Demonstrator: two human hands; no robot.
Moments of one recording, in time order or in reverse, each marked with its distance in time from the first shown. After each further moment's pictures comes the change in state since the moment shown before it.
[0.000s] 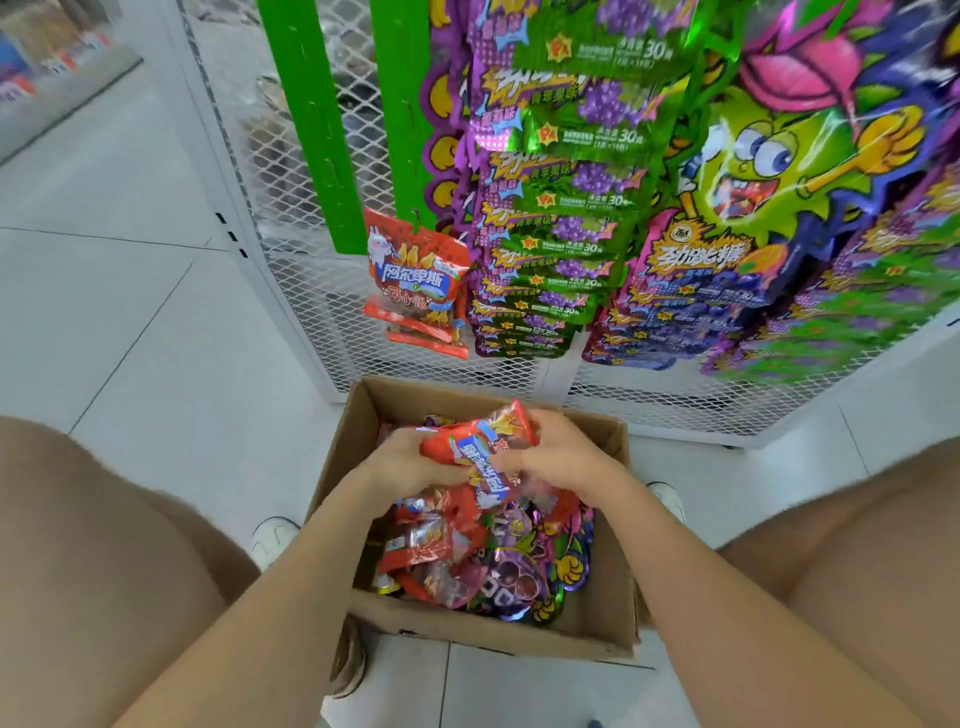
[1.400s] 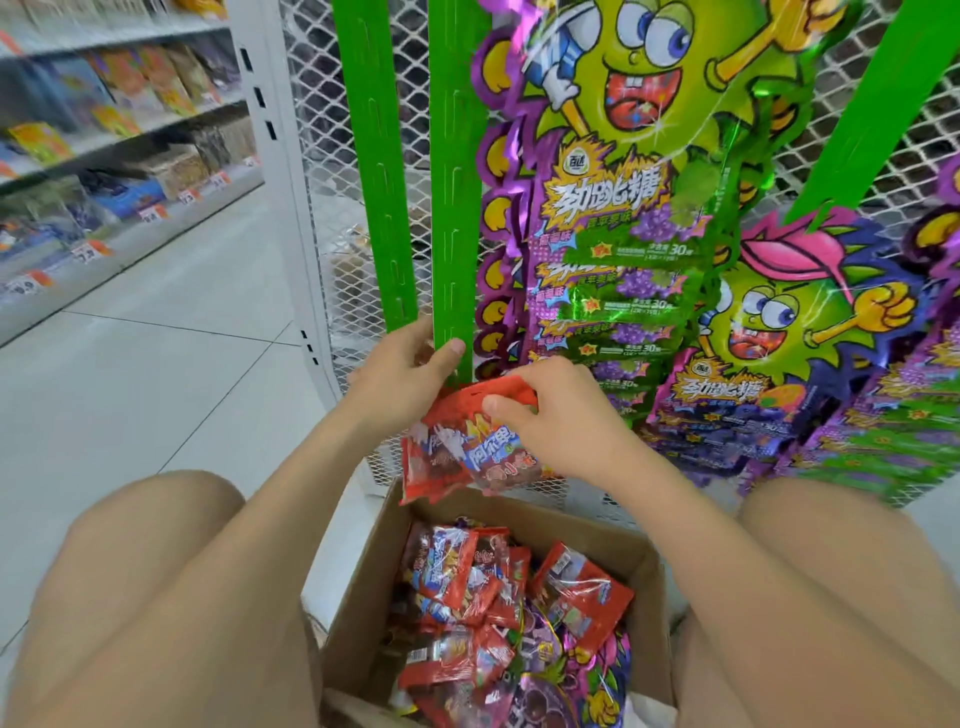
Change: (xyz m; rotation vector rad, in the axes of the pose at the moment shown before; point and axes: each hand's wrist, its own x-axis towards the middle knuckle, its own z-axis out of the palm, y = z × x) left_hand -0.063 0.182 -0.099 0.242 0.570 0.598; right_hand -0.060 -0.198 -0.040 -0.527 0.317 -0.706
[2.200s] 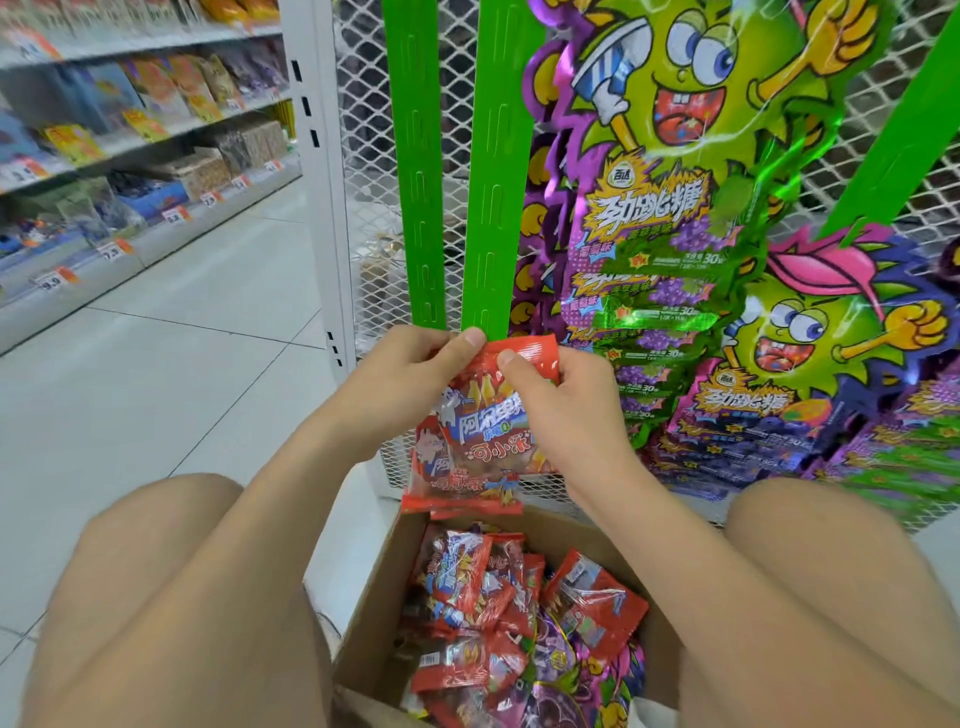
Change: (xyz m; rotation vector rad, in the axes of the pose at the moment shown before) left_hand -0.041 0.049 -0.043 -0.173 -0.148 -0.116; right_hand 0.001 -0.041 0.024 0.612 0.386 0.206
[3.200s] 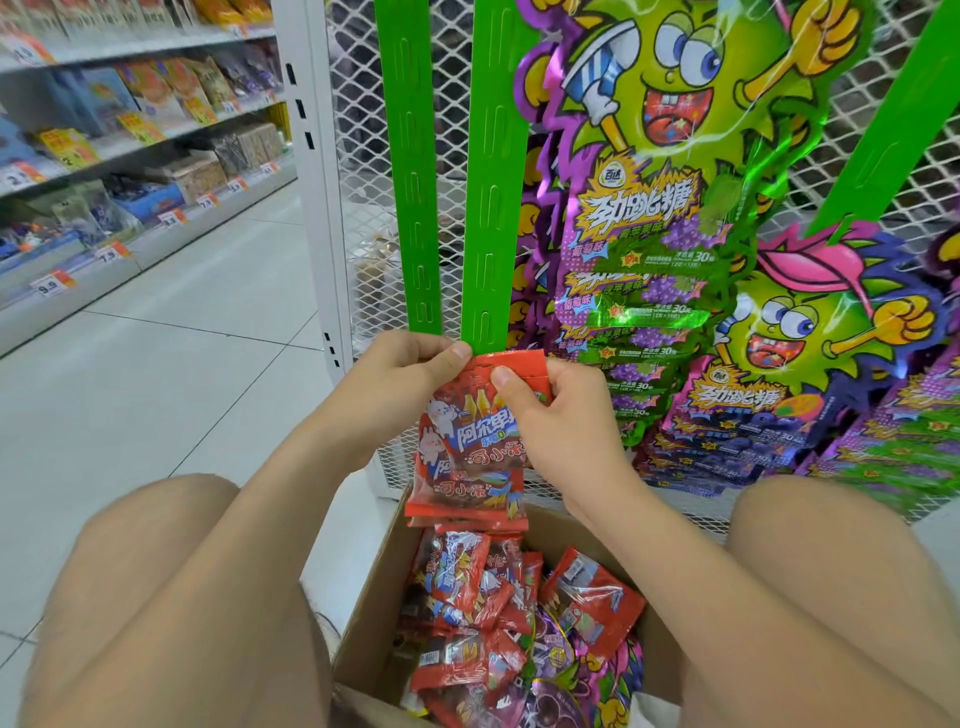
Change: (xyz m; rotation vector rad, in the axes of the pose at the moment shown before) left_hand -0.004 -0.007 0.001 -0.119 -0.008 -0.026; right_hand -0.010 0.009 -0.001 -0.083 -0.023 -0.042
